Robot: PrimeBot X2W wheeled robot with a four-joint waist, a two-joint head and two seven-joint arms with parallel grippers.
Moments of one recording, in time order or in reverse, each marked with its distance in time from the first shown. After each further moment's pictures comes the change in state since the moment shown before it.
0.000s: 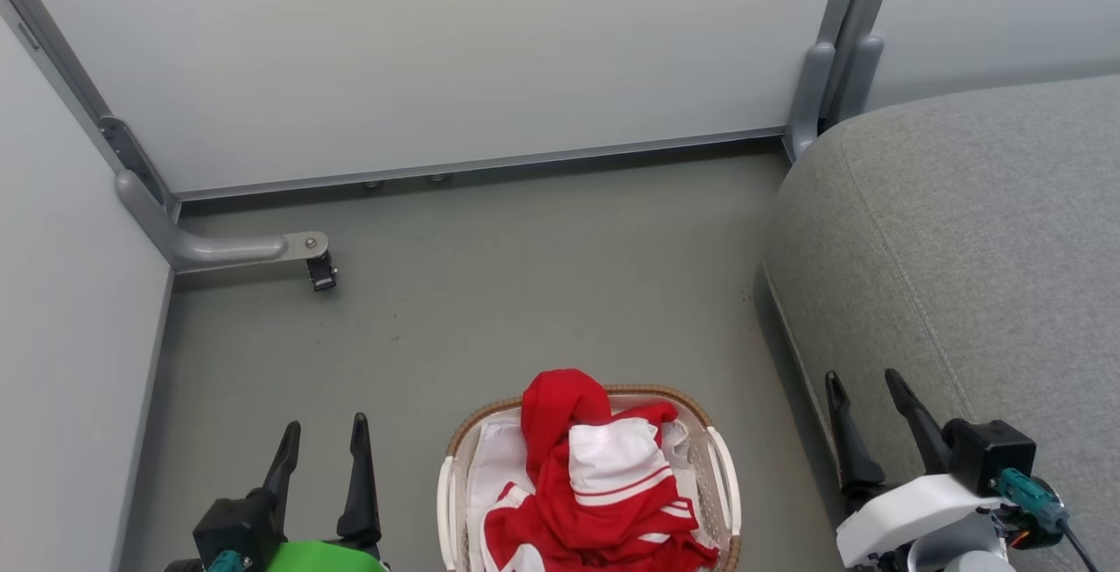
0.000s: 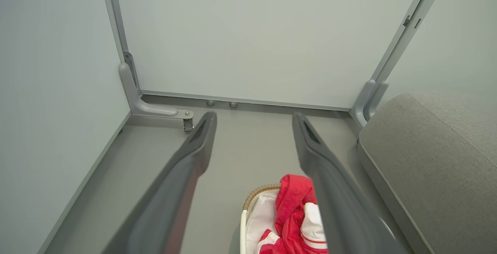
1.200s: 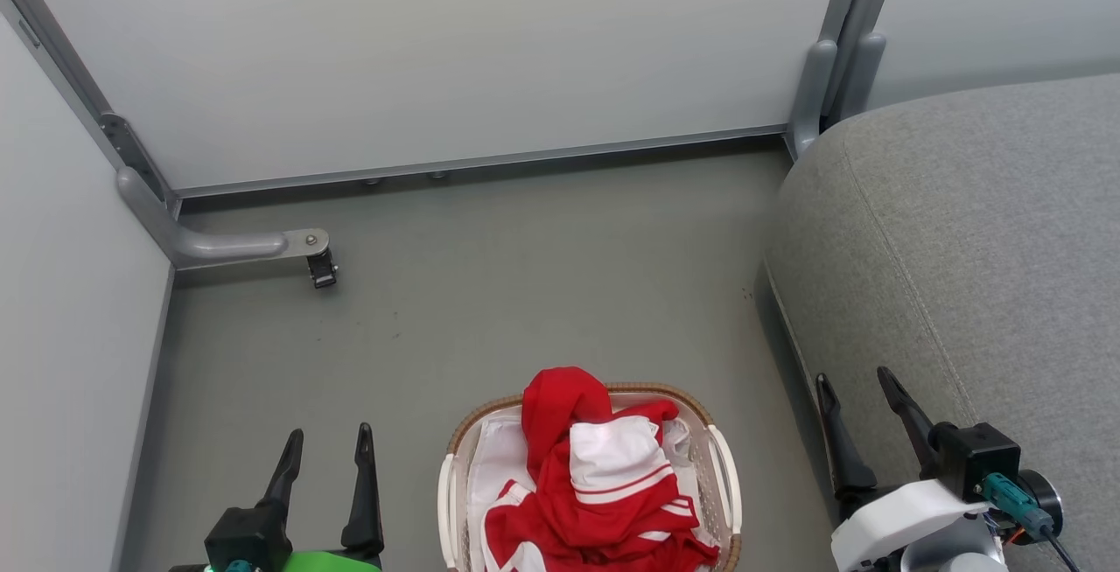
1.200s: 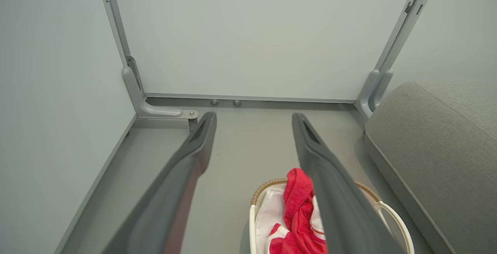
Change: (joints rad) left arm 0.014 0.001 -0.003 0.011 0.060 0.003 -0.021; right arm 0.005 -0.001 0.012 -0.010 -0.082 0.000 -0.019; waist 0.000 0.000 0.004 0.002
